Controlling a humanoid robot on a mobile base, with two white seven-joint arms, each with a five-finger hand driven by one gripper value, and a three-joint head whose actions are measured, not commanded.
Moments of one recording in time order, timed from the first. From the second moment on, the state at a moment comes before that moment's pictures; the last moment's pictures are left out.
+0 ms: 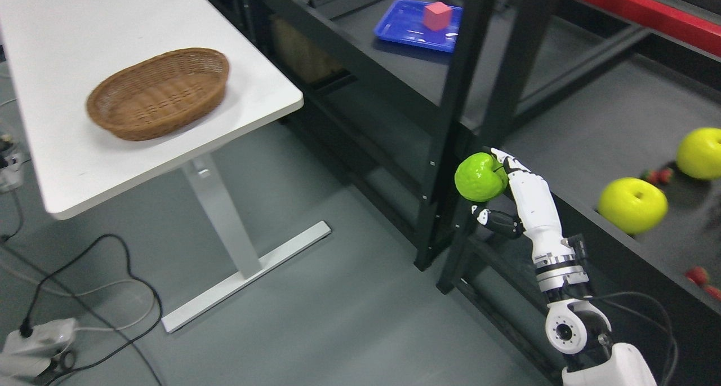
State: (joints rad) left arm 0.04 0.00 -0.06 -0.05 0.05 -0.03 -0.14; right arm -0.01 -0.15 -0.02 -1.68 0.75 -0.16 -0.14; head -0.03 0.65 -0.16
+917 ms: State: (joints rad) left arm 0.04 0.00 -0.06 -0.05 0.05 -0.03 -0.14; right arm 0.00 -0.14 0.00 -1.68 0.75 -0.16 -0.14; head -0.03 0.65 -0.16
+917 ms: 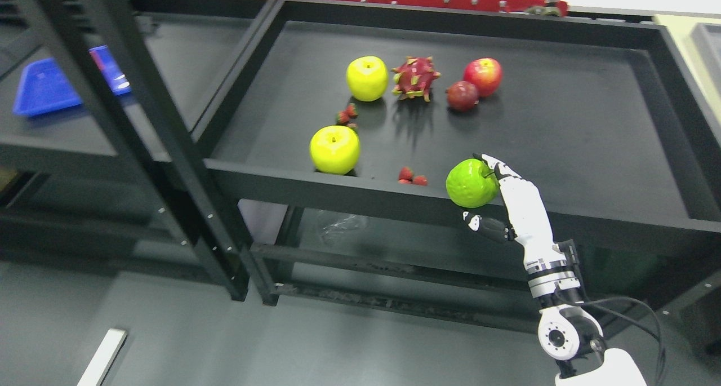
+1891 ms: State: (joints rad) left arm 0.04 0.00 -0.06 -0.05 0.05 -0.03 -0.14; right arm 0.00 -0.13 0.00 -1.68 0.75 -0.16 -0.13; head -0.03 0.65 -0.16
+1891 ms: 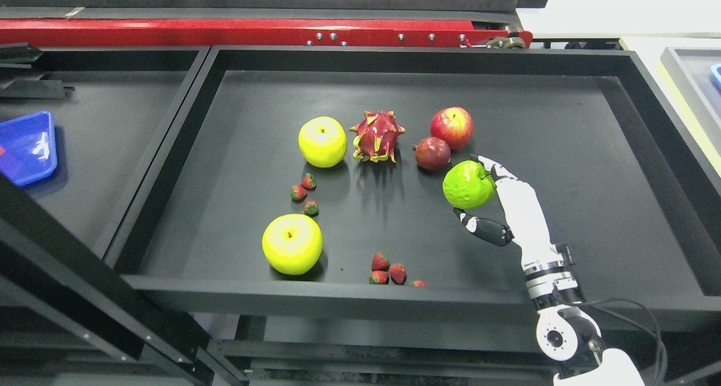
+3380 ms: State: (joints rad) left arm 0.04 0.00 -0.06 -0.05 0.05 -0.03 -0.14; right arm -0.09 -0.02 0.15 -1.62 0.41 -0.09 0.11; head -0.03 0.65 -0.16
